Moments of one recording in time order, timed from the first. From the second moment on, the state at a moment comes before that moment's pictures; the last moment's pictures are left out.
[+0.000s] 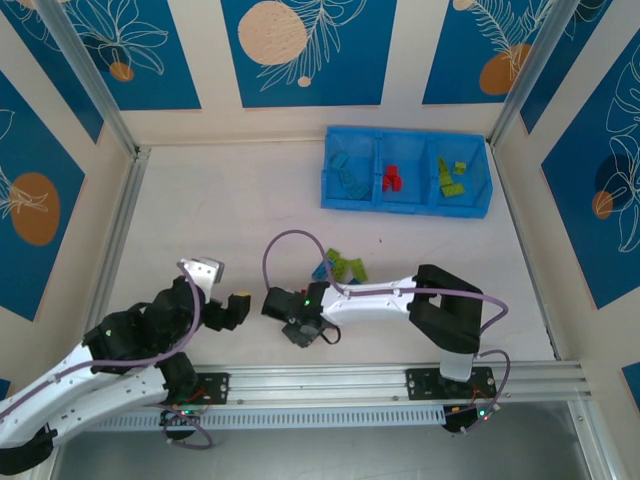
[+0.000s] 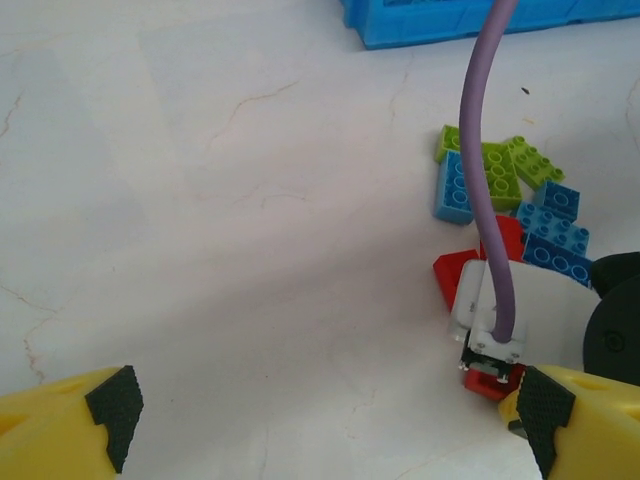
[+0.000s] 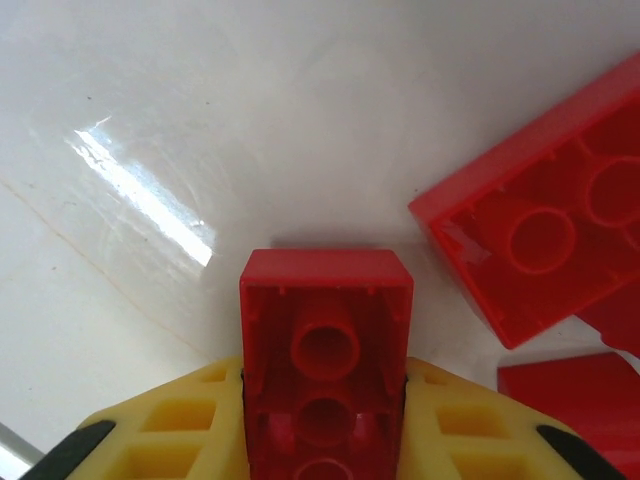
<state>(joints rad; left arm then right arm) -1.00 0.50 0.74 -0.94 -0.42 -0.45 1.26 1.80 1.14 -0.71 0.13 0.45</state>
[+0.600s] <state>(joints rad) -1.00 0.66 0.74 -0.85 -0.33 -0.45 0.28 1.56 1.19 -0.48 0.20 0.40</state>
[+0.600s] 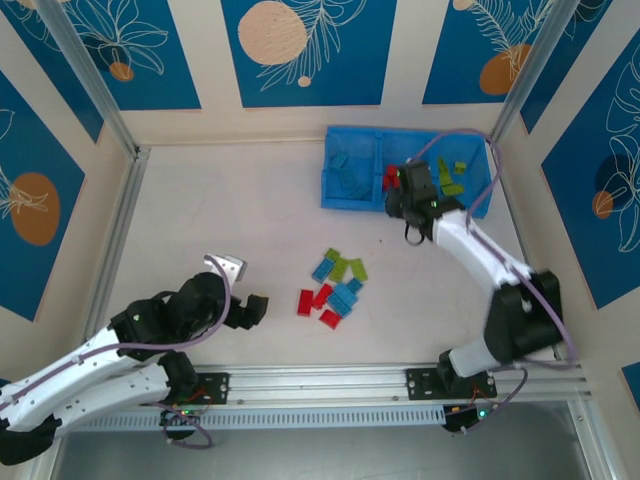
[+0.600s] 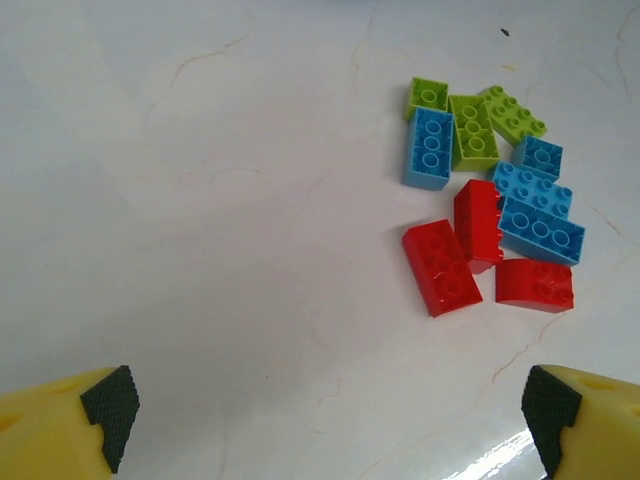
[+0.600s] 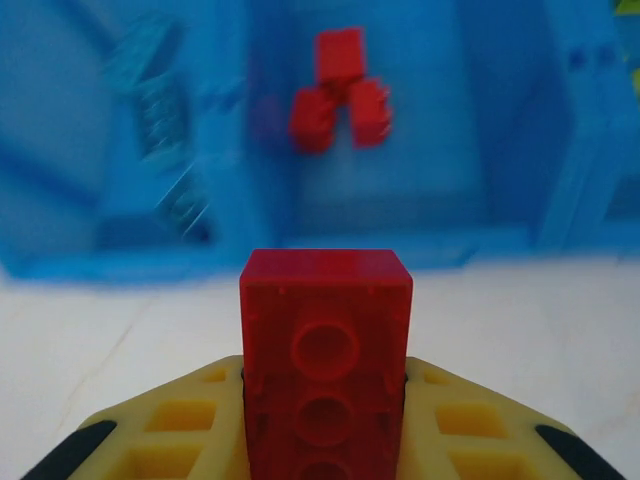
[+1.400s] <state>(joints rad) -0.90 1.34 0.96 -0.57 -0.08 -0.45 0.22 1.15 1.18 -0.72 -0.19 0.42</state>
